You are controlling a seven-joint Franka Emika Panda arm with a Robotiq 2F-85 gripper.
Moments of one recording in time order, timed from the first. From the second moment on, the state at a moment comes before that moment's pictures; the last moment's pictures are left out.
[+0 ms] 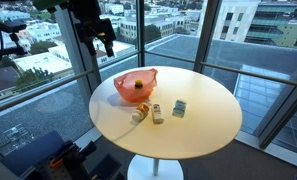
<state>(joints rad) 0.02 -0.61 0.07 -2.41 -0.12 1.85 0.01</state>
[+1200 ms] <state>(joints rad) -0.04 -0.44 0.00 -2.40 -0.12 1.97 0.01</state>
